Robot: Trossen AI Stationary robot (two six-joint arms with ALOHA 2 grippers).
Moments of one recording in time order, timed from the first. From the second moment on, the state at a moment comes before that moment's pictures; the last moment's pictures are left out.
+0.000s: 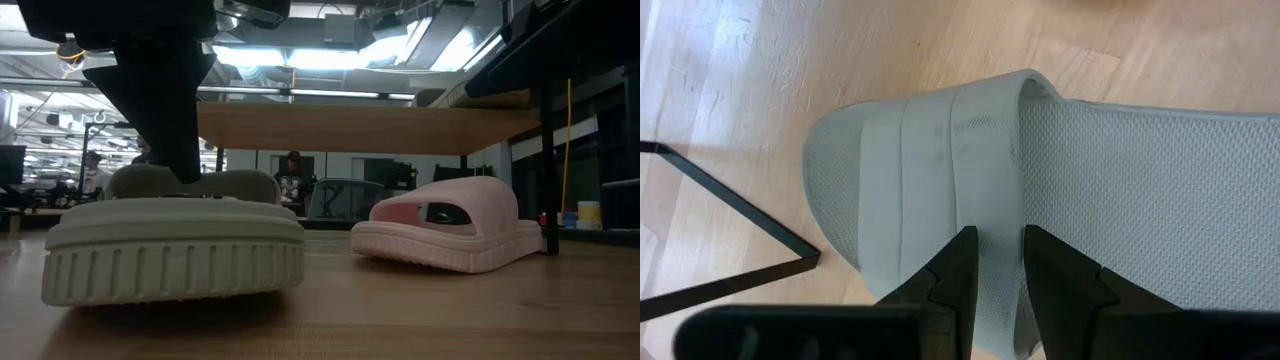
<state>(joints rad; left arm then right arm) -0.59 2.14 1.71 -1.22 -0.48 -1.00 0.73 1.58 0.82 0.01 0.73 0.34</state>
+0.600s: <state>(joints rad) -0.59 2.14 1.71 -1.26 -0.48 -0.96 0.73 1.58 0.82 0.01 0.73 0.34</state>
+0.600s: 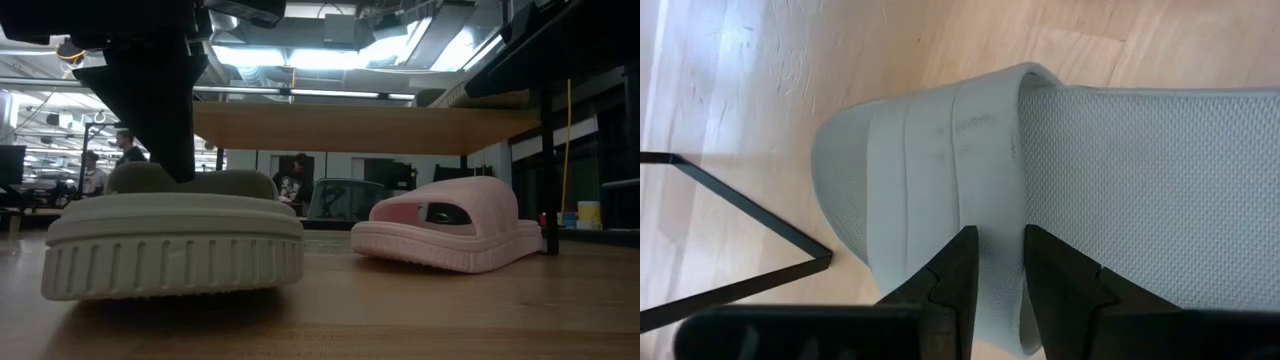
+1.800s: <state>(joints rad) -0.59 2.14 1.71 -1.30 -0.46 -0.90 0.73 1.58 0.70 0.08 0.73 0.46</state>
